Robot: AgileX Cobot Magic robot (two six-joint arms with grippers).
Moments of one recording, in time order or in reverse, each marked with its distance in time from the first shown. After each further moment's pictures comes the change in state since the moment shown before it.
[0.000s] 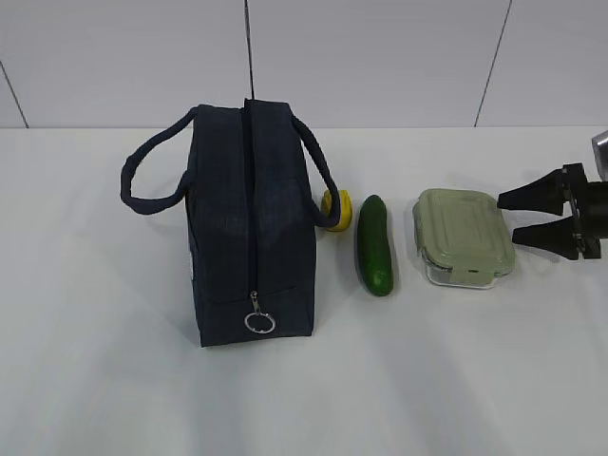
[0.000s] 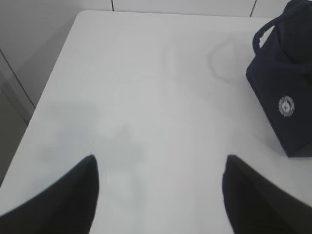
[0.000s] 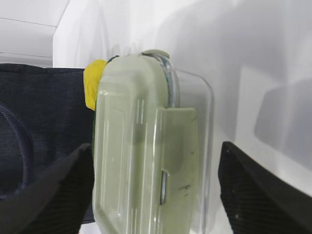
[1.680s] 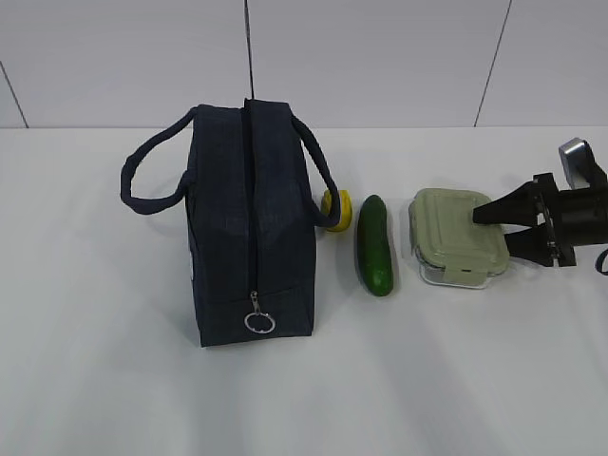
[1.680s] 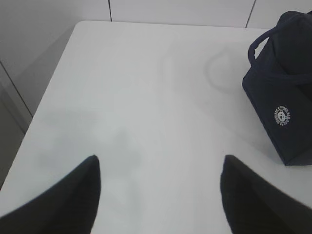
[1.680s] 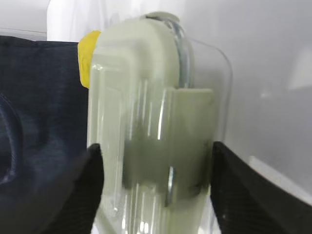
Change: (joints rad) left arm 0.000 0.000 0.000 -0.006 -0.033 0.002; right arm 0.067 0.019 0.000 -0.023 0.000 0.014
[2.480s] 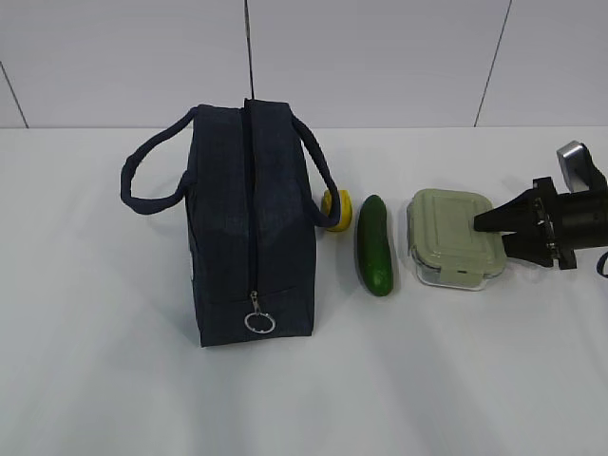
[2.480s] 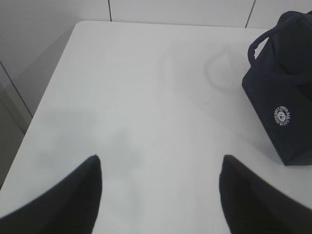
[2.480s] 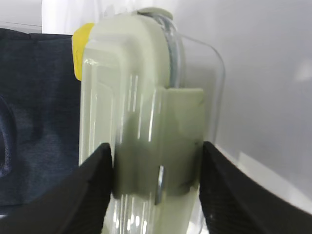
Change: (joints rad) left arm 0.000 0.000 0.000 0.000 0.000 0.000; right arm 0.000 0.002 0.000 -0.026 -0.002 0.003
